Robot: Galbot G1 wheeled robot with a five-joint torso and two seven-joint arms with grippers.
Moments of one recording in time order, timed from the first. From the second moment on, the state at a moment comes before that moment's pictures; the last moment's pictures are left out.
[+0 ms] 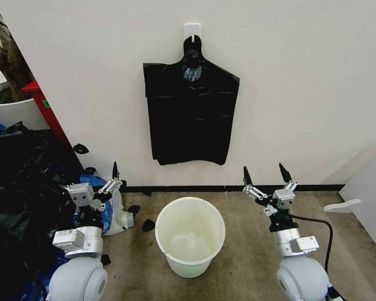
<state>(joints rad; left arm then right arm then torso) 1.54 -1.28 -0.54 -2.25 -0.23 -0.08 -0.29 -1.43 1.15 0.38 2.07 0.17 0.30 0.19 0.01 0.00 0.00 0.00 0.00</state>
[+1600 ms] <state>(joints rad) 1.50 -1.27 -0.55 -2.15 -0.22 -0.12 -0.30 -0.60 1.18 -0.13 1.77 0.81 0.26 0.21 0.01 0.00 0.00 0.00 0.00</state>
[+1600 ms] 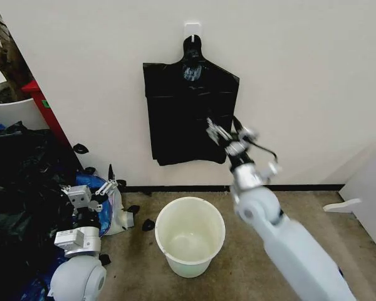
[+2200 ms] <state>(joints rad) 1.48 -1.26 -0.56 -2.13 -0.23 -0.13 -0.32 -0.34 1.33 -0.18 1.50 0.70 0.27 0.24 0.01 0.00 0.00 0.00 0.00</state>
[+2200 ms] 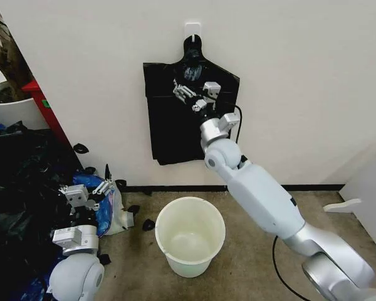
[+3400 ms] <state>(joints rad) 1.47 -1.25 -0.56 -2.10 -0.23 -0.13 -0.32 -0.35 1.32 -0.17 1.51 0.65 0.28 0.23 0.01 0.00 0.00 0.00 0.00</state>
